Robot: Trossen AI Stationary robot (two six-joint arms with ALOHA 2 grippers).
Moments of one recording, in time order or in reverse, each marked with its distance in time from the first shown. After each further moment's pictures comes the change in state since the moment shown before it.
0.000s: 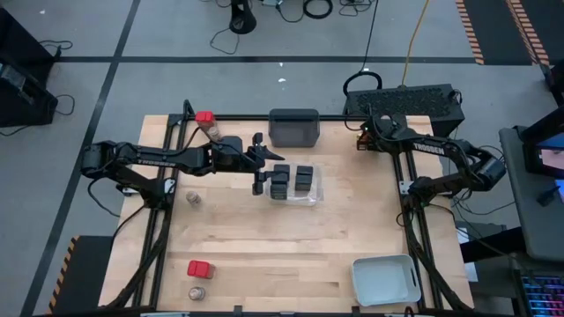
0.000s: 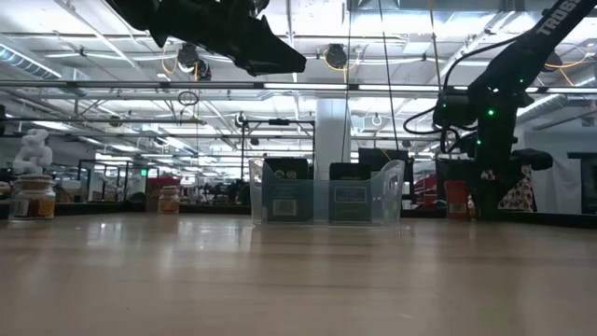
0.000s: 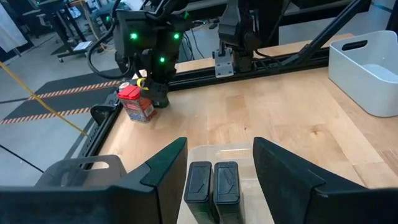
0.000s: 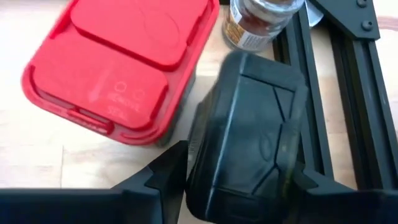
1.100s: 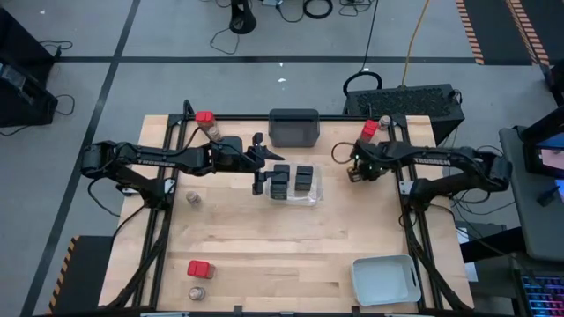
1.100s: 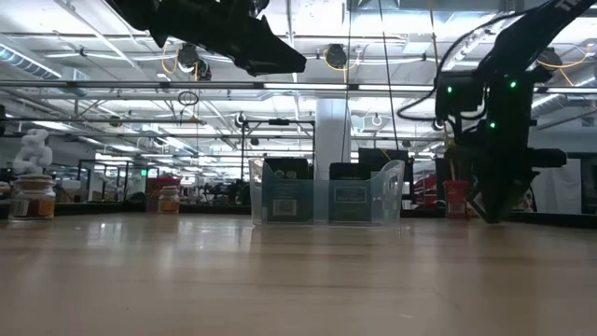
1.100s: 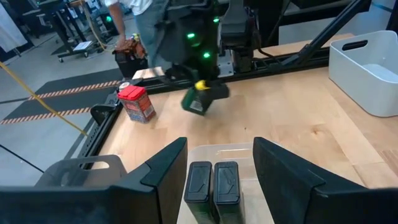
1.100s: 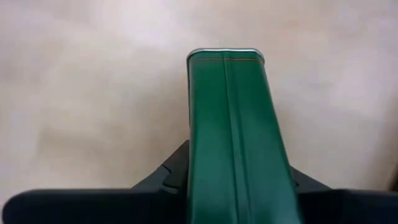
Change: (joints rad) left arm 0.000 0.000 0.000 0.000 0.000 0.000; right arm 0.402 -0.089 -0.001 -0.280 -0.314 0.144
